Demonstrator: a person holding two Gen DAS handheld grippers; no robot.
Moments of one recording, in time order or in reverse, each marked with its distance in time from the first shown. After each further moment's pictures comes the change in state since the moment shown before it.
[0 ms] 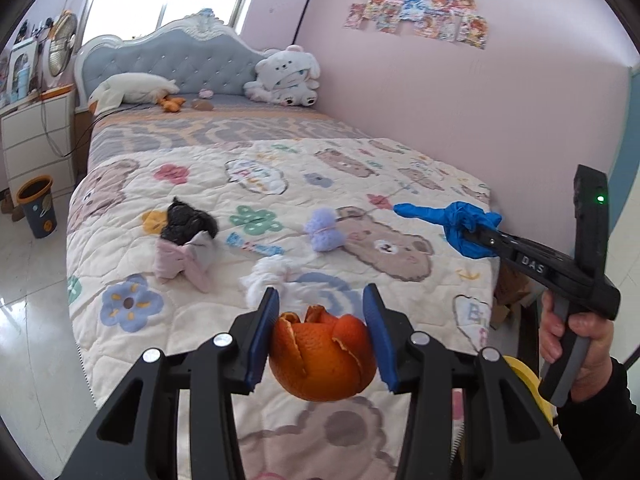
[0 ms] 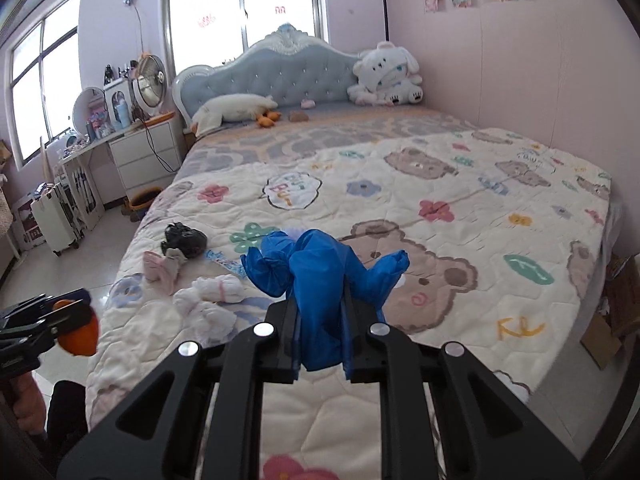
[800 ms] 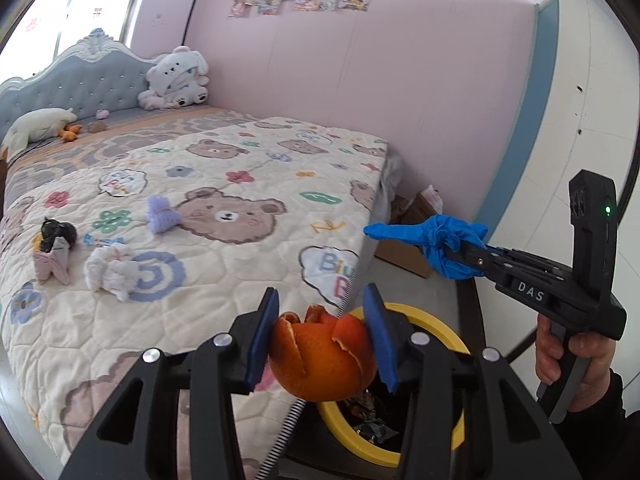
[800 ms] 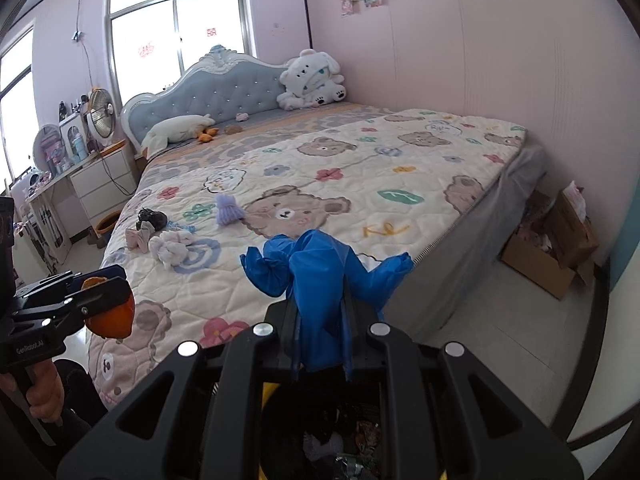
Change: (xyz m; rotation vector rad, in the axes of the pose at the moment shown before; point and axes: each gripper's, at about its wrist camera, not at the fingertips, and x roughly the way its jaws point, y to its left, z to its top) left arm -0.025 -0.172 -0.061 0.232 0.069 -0.266; right arm -0.203 -0.086 -0.122 0.175 -0.016 -0.181
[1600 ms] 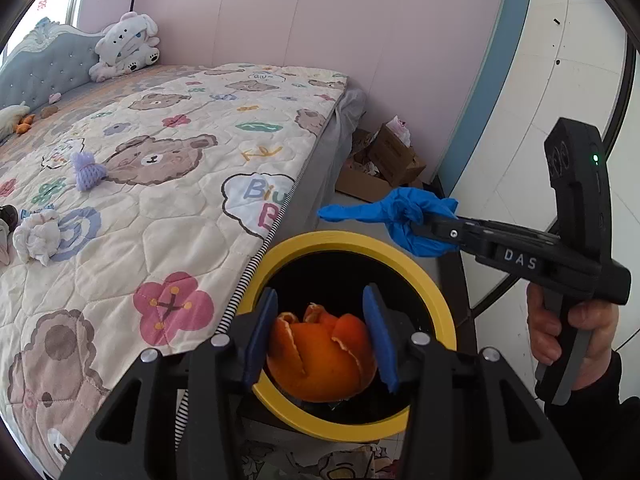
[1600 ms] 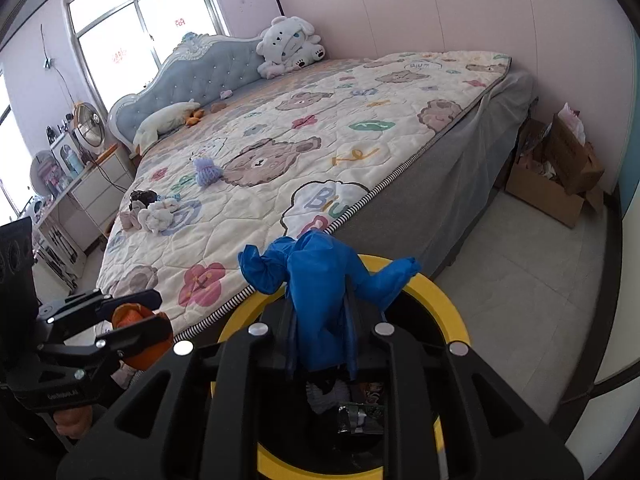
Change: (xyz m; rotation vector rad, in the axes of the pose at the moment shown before) left arm 0.054 -0.070 -0.042 0.087 0.212 -0.084; right arm 0.006 -0.065 -0.059 0.167 0.145 0.062
